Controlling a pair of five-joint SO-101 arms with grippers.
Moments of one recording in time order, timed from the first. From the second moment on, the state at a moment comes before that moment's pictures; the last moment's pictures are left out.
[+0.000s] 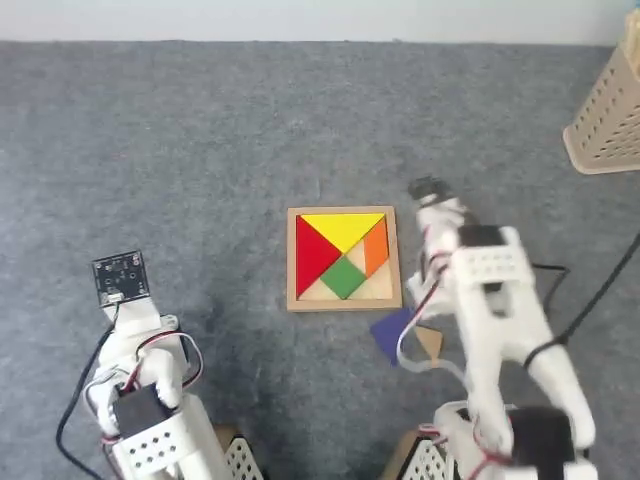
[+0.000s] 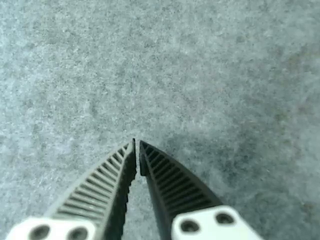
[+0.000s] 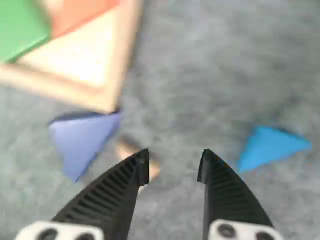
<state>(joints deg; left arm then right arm) -31.7 -103.7 97.1 72.0 -4.0 -11.4 -19.9 46.2 69.4 16.6</state>
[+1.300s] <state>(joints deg) -31.7 -103.7 97.1 72.0 -4.0 -6.9 -6.7 28.0 72.3 13.6</state>
